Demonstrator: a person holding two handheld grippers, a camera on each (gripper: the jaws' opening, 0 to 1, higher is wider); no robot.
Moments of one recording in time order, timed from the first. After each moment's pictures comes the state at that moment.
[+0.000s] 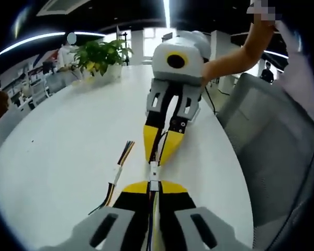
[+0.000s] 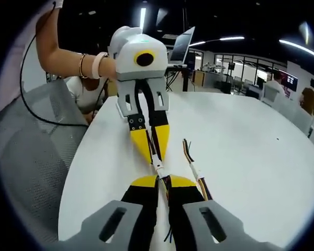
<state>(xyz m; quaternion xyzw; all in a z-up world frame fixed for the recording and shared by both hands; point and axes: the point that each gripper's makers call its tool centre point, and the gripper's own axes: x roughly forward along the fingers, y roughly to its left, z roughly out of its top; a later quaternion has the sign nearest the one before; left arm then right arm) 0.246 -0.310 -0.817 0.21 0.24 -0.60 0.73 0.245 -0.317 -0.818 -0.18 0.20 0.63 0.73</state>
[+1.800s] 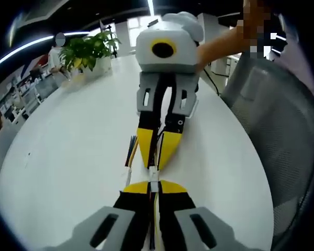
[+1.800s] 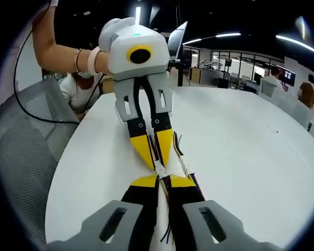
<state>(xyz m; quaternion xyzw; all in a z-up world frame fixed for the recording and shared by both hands) 0.274 -0.319 -0.843 0.29 0.25 -0.61 0.70 0.268 -0.315 -0.837 -0.18 0.21 0.62 0.74</state>
